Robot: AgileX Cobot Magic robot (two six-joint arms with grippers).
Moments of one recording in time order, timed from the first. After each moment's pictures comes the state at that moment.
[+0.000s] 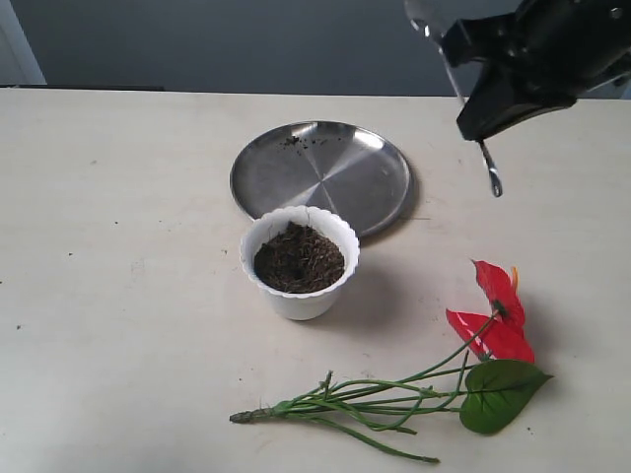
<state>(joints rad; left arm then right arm) 0.02 0.00 0.00 -0.18 0.25 0.01 0.41 1.48 -1.38 0.37 1.22 -0.15</state>
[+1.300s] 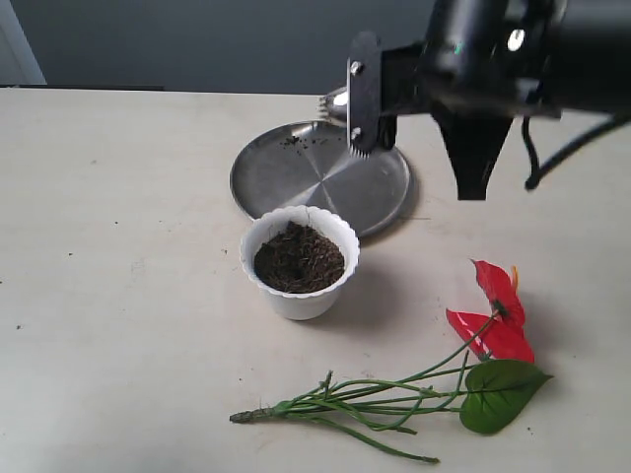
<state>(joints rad) 0.02 0.00 0.00 -0.18 0.25 0.01 0.95 1.61 -1.19 -0.97 1.04 -0.25</state>
